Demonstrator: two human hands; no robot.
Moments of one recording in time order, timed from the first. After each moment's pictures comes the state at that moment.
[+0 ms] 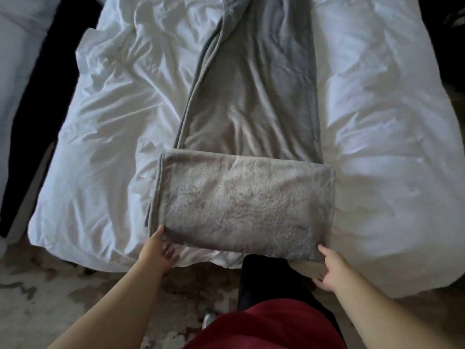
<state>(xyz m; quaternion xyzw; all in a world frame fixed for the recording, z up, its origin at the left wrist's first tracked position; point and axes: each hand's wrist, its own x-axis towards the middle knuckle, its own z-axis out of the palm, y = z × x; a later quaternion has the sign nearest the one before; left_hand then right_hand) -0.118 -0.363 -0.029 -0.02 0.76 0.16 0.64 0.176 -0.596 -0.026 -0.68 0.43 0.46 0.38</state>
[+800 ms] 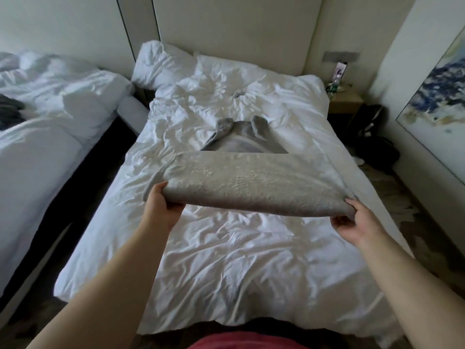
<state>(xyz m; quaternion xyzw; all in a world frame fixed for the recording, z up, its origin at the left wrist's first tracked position) -0.084 -0.345 0.237 0.13 0.43 0.41 0.80 0.207 -0.607 0.232 -0.52 0.16 0.35 0.77</state>
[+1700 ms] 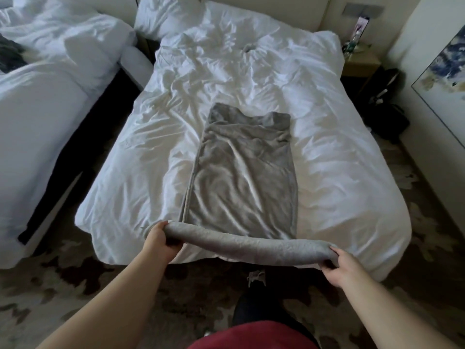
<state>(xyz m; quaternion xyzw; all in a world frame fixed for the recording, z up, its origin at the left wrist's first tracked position) -0.222 -0.484 0.109 -0.02 0.61 0.30 0.73 0.069 -0.741 0.094 -0.56 0.36 0.37 0.65</state>
